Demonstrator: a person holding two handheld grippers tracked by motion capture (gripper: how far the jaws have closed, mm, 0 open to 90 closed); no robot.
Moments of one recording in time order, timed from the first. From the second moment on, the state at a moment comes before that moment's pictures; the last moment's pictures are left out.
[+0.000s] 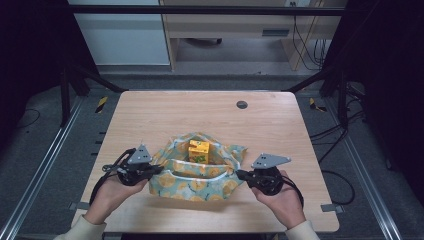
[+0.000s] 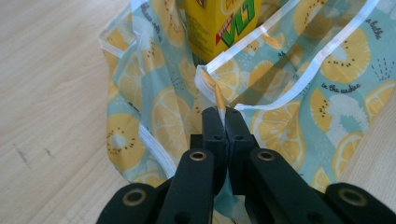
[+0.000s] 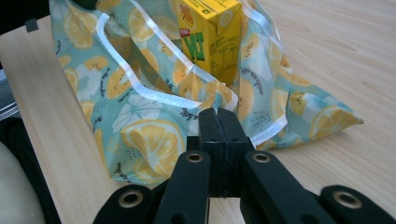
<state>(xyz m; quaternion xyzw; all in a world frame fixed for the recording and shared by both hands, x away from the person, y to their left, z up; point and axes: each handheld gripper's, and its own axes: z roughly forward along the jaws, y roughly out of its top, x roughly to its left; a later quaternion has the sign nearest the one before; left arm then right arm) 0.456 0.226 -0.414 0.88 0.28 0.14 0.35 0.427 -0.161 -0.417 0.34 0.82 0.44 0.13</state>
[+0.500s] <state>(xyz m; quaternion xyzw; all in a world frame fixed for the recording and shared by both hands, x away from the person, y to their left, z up) 0.460 0.220 -0.436 0.89 0.28 0.13 0.33 0.439 -0.159 -0.432 0.35 0.83 0.42 0.12</state>
